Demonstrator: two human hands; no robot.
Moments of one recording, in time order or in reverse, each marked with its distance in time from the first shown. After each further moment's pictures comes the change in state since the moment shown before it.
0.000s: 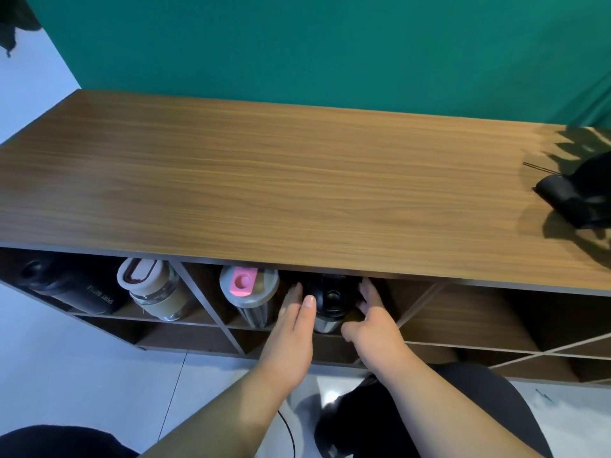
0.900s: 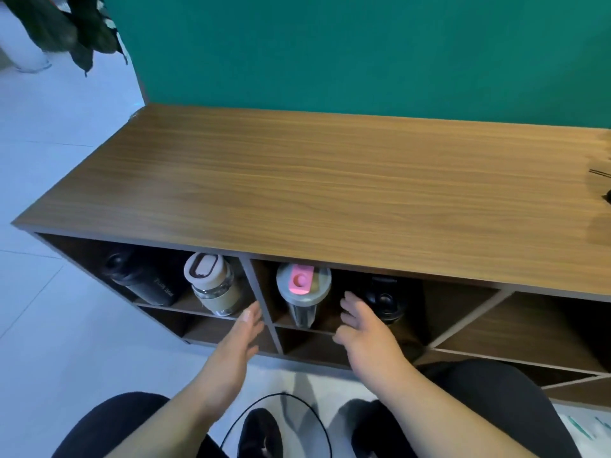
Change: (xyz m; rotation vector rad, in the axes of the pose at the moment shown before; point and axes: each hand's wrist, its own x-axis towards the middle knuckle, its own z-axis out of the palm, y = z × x) left_hand -0.032 -0.045 -0.145 -0.251 0.024 -0.206; right_hand -0.029 -0.026 0.078 0.018 -0.190 0.034
